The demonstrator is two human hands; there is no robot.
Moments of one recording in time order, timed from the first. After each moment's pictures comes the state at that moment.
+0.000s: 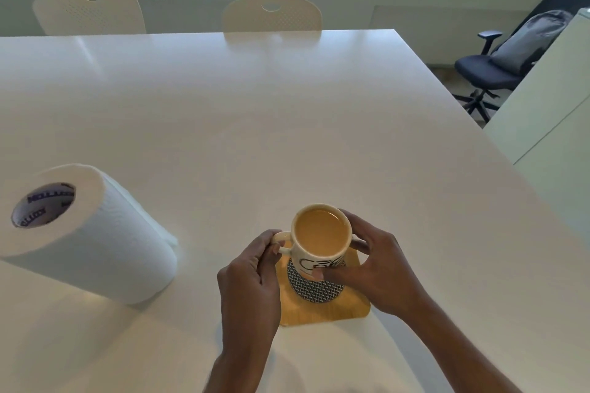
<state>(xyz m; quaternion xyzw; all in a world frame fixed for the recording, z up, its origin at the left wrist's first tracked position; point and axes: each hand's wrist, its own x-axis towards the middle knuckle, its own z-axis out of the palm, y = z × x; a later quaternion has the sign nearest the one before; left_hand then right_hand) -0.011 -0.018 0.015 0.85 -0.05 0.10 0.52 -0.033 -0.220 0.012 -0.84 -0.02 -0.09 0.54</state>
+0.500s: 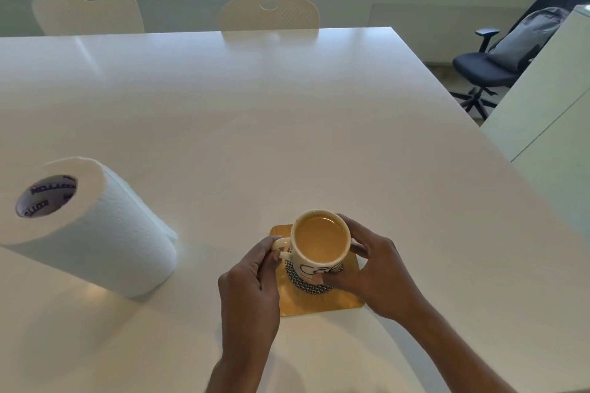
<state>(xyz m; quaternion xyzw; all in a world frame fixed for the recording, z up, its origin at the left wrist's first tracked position) -0.027 -0.014 0.003 0.84 -0.07 0.09 0.54 -0.051 -0.216 0.007 -0.83 -0.02 -0.09 0.55</state>
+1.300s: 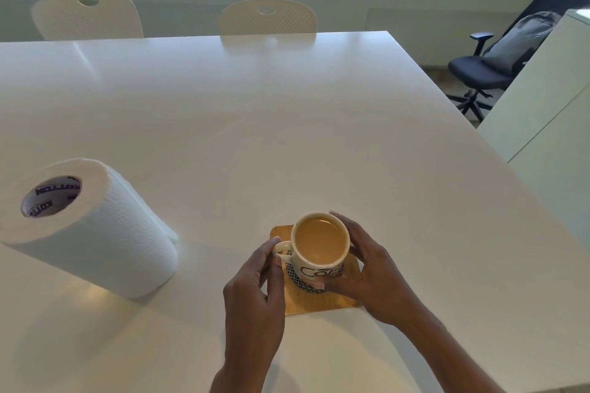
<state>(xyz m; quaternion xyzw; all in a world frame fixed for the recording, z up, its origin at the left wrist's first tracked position) -0.037 -0.012 0.002 0.84 -0.06 0.07 0.53 -0.058 -0.217 -0.010 -0.82 0.01 -0.03 0.58</state>
